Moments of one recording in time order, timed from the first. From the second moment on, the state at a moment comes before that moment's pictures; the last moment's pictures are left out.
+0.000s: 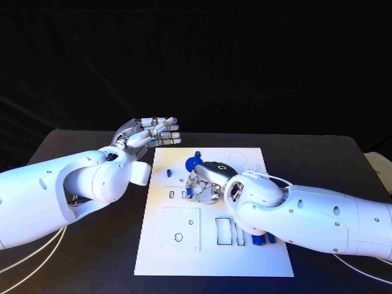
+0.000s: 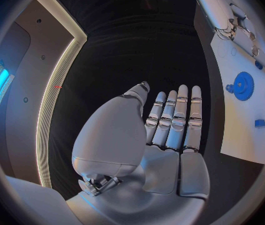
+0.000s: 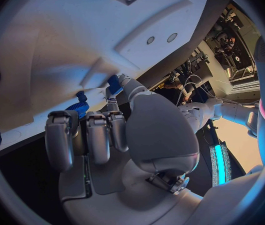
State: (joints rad) left arm 1.22 -0.92 0.01 1.67 0.03 -0.40 0.36; left_hand 1.42 -0.05 0.20 0.21 0.20 0.91 0.23 0.09 0.07 0.95 0.19 0.09 0.07 1.00 0.15 0.14 0.09 0.16 0.80 0.28 0.29 0.11; right arm 1.17 -0.56 -0.13 1.56 -1.52 -0.34 -0.31; right_hand 1.31 -0.07 0.24 0.07 0.22 1.08 0.10 0.17 0.18 1.47 0.02 1.49 1.31 1.47 -0.04 1.56 1.31 0.03 1.47 0.07 1.50 1.31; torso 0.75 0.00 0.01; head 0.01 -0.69
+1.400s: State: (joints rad) left arm 1.22 -0.92 0.01 1.66 0.03 -0.40 0.36; left_hand 1.42 -0.05 0.20 0.21 0.20 0.91 0.23 0.09 0.07 0.95 0.19 0.09 0.07 1.00 0.15 0.14 0.09 0.16 0.80 0.28 0.29 0.11; right arm 1.17 -0.57 -0.13 1.56 -1.54 -0.36 -0.33; right_hand 1.24 -0.14 0.16 0.12 0.18 0.99 0.14 0.13 0.16 1.44 0.06 1.44 1.31 1.47 -0.02 1.56 1.31 0.03 1.47 0.09 1.48 1.31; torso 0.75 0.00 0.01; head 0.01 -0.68
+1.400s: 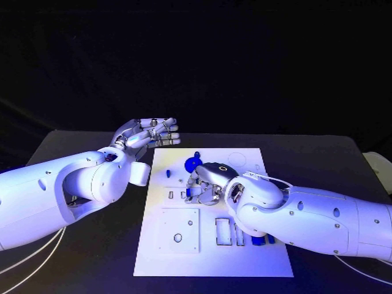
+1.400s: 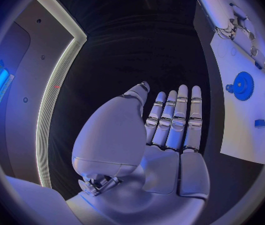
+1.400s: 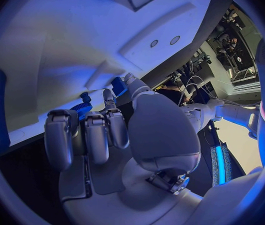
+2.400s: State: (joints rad) left arm 1.23 -0.87 0.01 1.55 -0.43 -0.12 -0.06; left_hand 1.27 -0.07 0.21 0.29 0.20 1.08 0.12 0.15 0.11 1.32 0.03 0.46 0.34 1.47 -0.03 1.28 1.13 0.18 1.20 0.07 0.77 0.35; right arm 1.31 -0.93 -0.11 1.71 -0.97 -0.56 0.04; right_hand 1.32 -0.06 0.02 0.22 0.19 0.93 0.16 0.13 0.14 1.38 0.08 1.40 1.31 1.46 0.01 1.55 1.31 0.03 1.46 0.12 1.41 1.31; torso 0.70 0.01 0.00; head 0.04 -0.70
